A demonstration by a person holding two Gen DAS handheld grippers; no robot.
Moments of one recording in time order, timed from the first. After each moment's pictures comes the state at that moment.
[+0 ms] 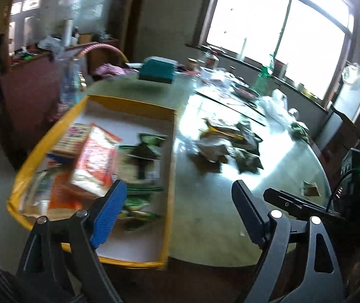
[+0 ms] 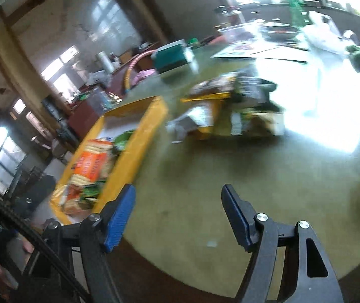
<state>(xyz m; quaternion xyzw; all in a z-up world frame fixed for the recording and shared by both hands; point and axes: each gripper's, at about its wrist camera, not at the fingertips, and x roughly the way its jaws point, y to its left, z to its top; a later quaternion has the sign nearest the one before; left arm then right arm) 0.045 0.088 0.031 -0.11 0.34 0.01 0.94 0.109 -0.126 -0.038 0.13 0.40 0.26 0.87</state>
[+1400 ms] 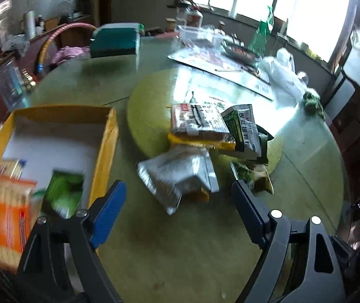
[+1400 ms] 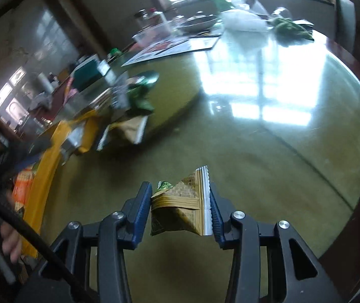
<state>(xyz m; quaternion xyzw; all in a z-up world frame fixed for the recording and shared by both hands) 0.214 0.016 -0.008 -0.05 0.45 -0.01 0.89 0.137 -0.229 -0.076 0.16 0.43 0.12 0.88</state>
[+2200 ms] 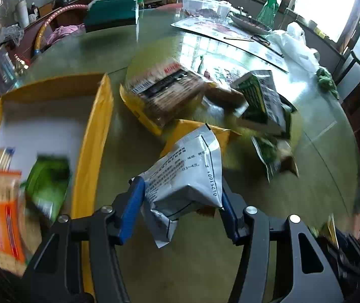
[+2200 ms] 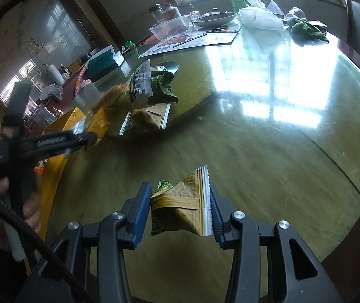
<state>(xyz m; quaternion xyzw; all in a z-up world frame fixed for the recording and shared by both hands) 0.212 0.025 -0.042 -0.05 0.50 -0.01 0.86 0.133 -0.211 -0.077 0.15 0.43 0.15 0.88</state>
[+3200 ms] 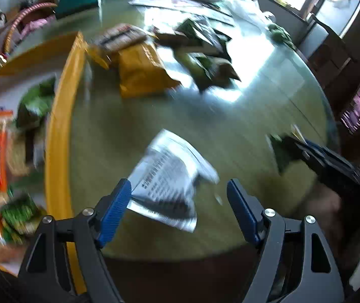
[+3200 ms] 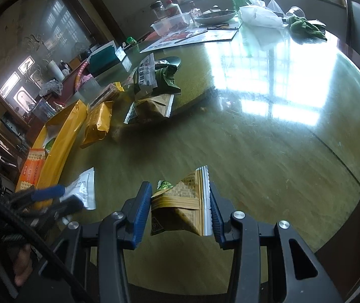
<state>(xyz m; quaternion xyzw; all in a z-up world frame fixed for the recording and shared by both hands) 0.129 0.002 -0.049 -0.01 0.55 -0.12 0.83 0.119 -0.205 -0.077 0.14 0.44 0.15 0.88</state>
